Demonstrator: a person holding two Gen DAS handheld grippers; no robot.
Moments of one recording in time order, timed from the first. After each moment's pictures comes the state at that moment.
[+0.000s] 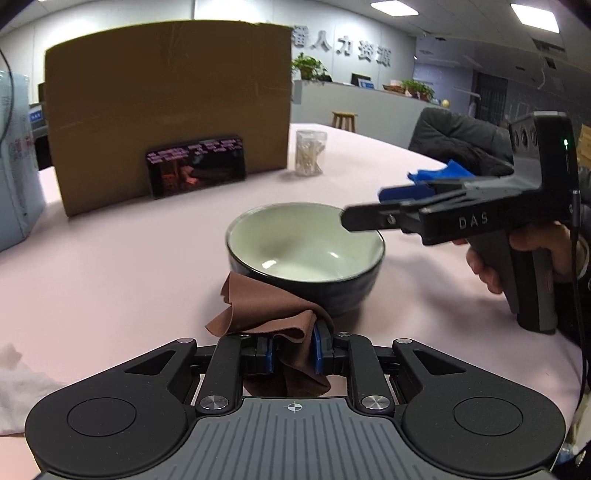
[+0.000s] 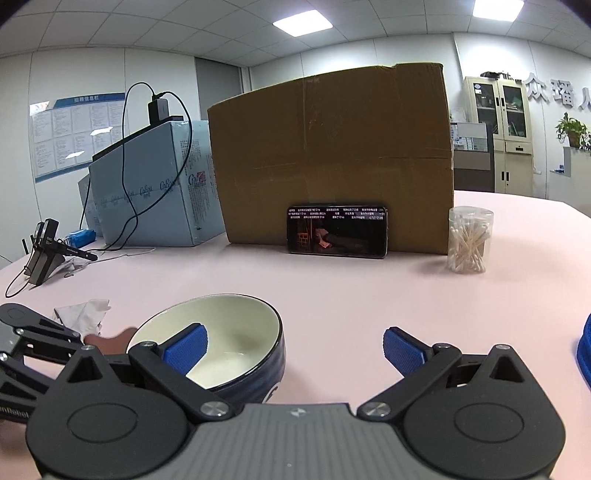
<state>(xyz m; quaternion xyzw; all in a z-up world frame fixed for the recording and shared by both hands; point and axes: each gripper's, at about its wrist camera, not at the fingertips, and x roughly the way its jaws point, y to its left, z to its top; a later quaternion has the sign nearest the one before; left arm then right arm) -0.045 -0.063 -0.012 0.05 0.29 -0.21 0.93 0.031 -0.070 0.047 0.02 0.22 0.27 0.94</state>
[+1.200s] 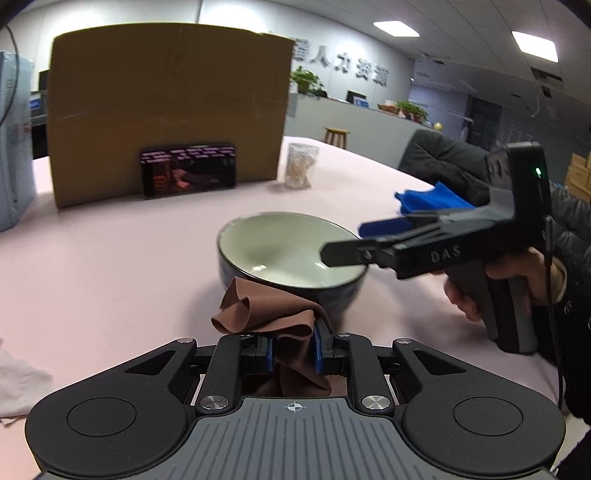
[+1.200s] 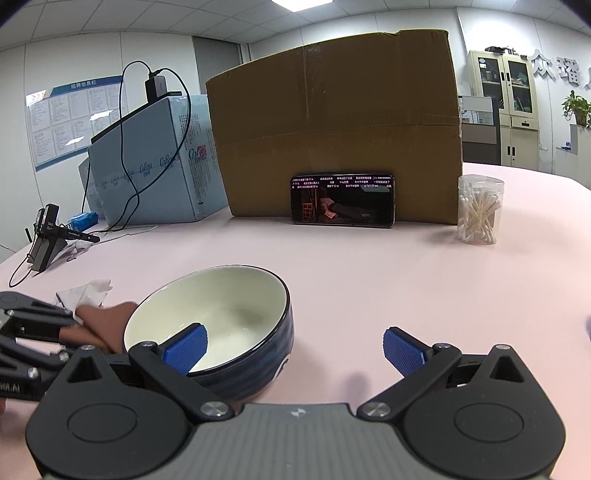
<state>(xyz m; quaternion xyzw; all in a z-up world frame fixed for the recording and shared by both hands) -0.040 -0.075 -0.019 0.02 0.29 -0.25 0.93 0.037 -0.064 0.039 0.02 0.26 0.28 0.92</state>
